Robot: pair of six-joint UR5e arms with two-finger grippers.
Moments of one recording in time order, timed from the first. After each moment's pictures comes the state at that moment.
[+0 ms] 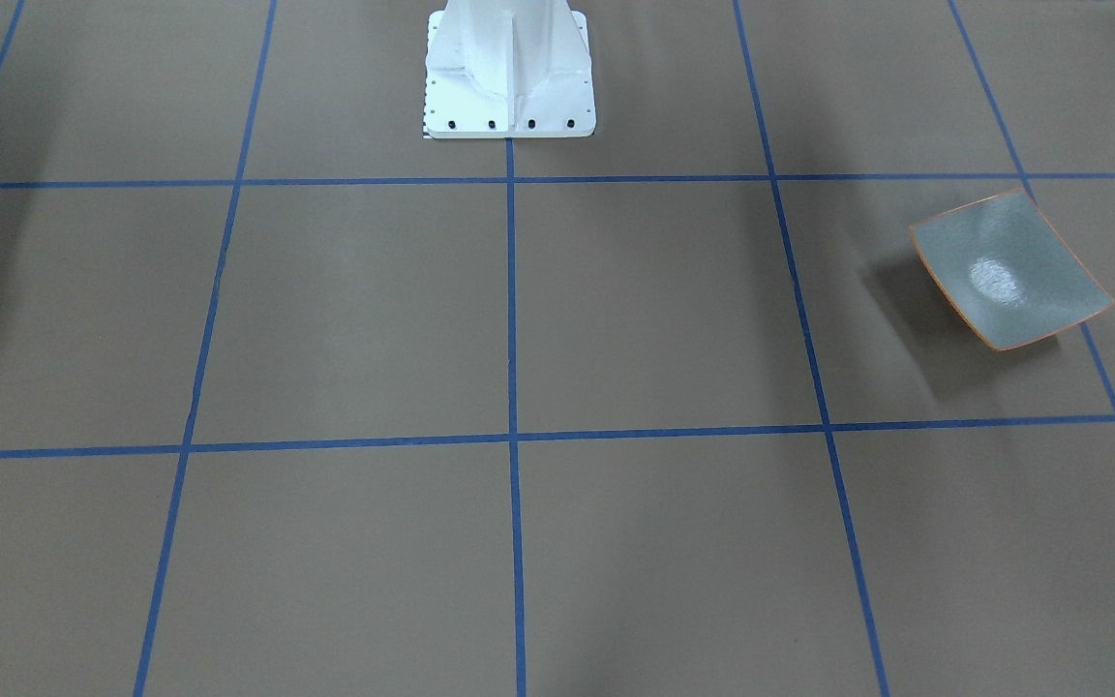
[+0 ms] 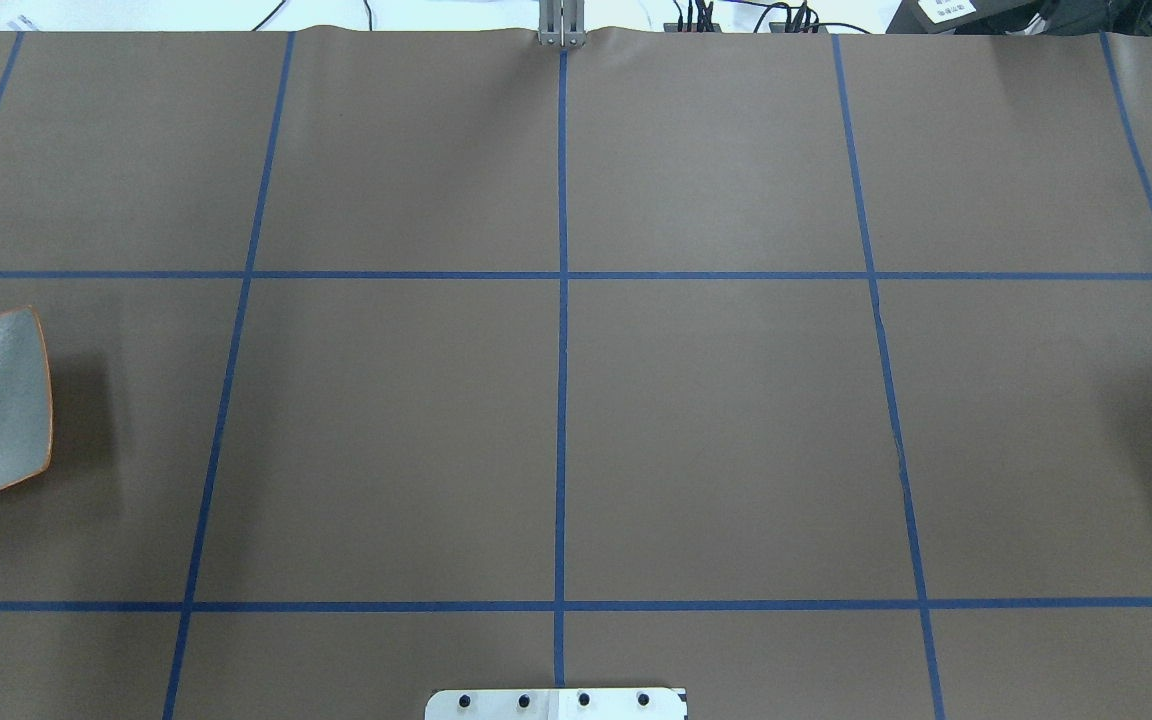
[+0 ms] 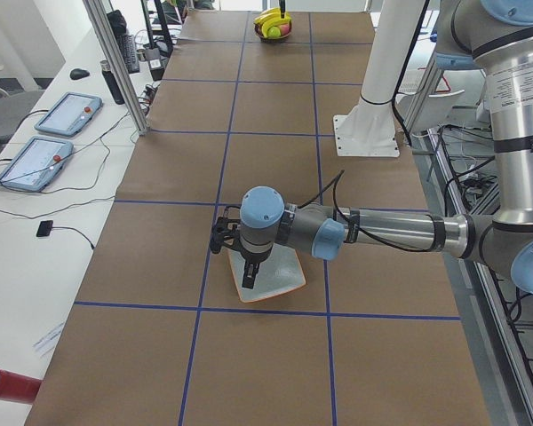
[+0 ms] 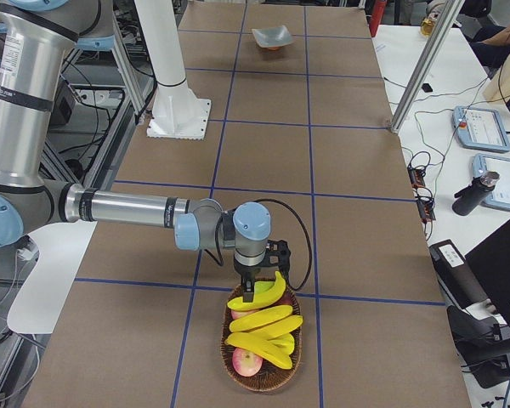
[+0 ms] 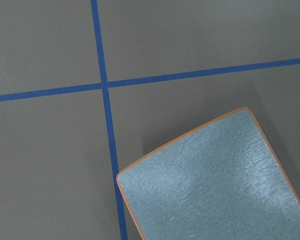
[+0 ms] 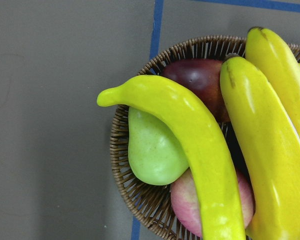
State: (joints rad) left arm -1.49 -1.35 -1.85 -1.81 -2.42 -0.12; right arm 1.44 -1.85 1.76 -1.44 2.25 0.02
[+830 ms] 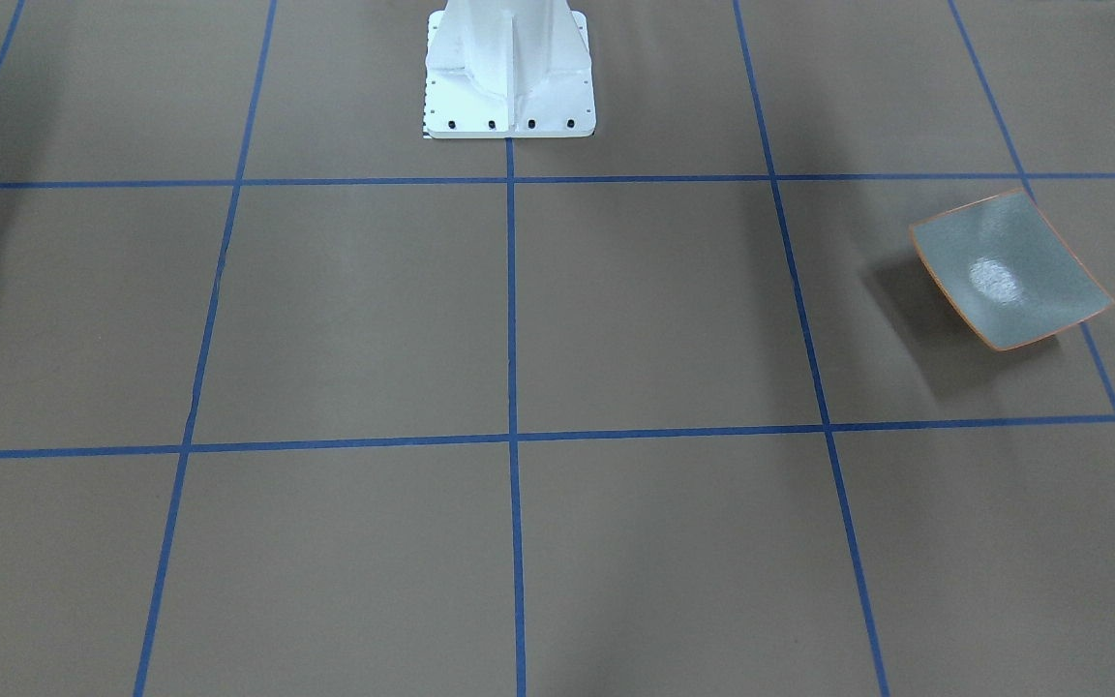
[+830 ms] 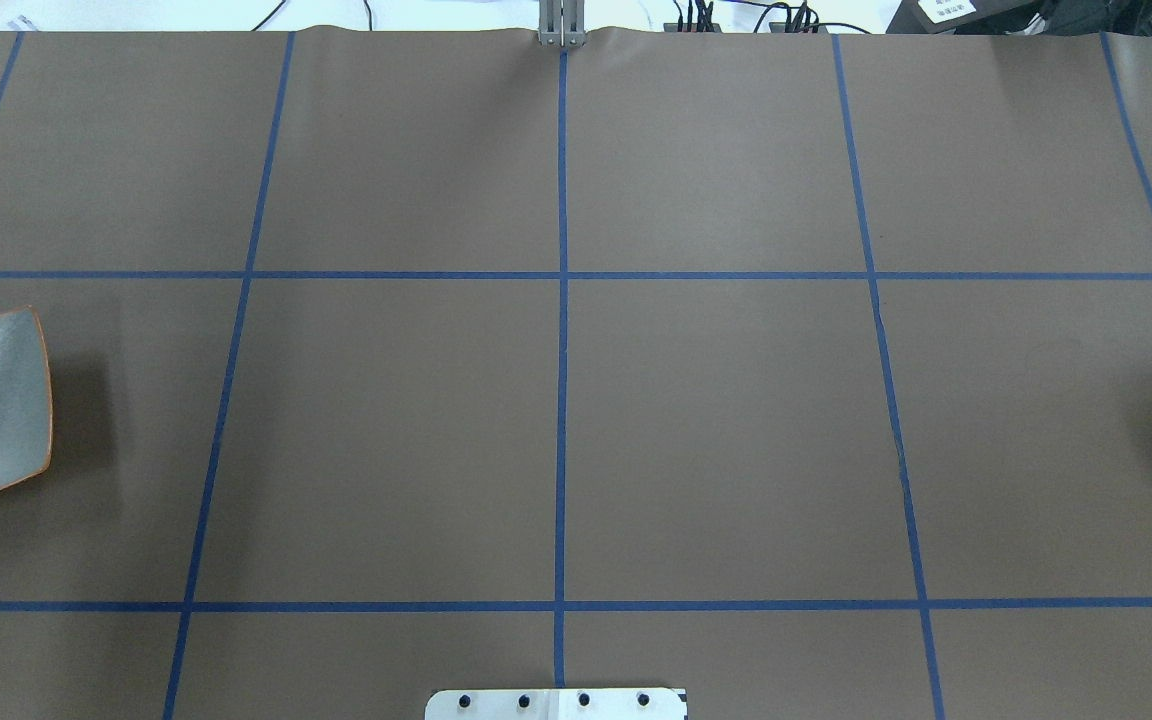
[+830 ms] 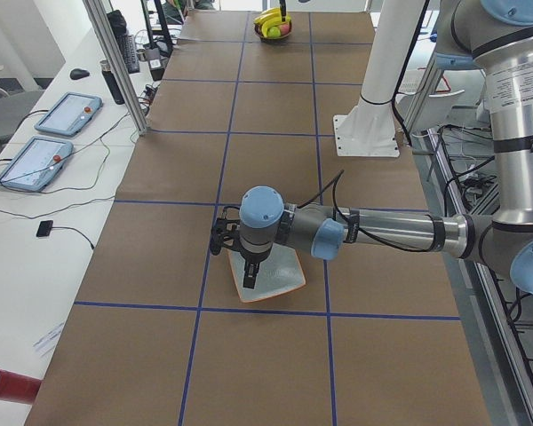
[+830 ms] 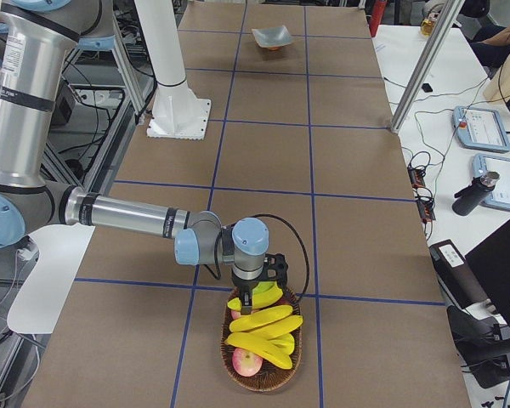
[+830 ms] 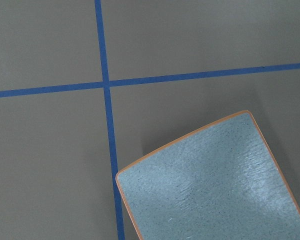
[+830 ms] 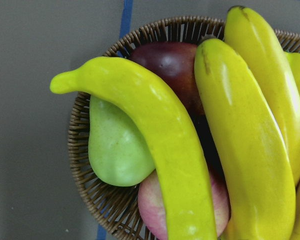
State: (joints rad) left arm -1.49 -1.35 -1.85 -1.81 -2.43 -0.19; right arm 1.43 -1.85 1.67 -1.35 2.24 0.02
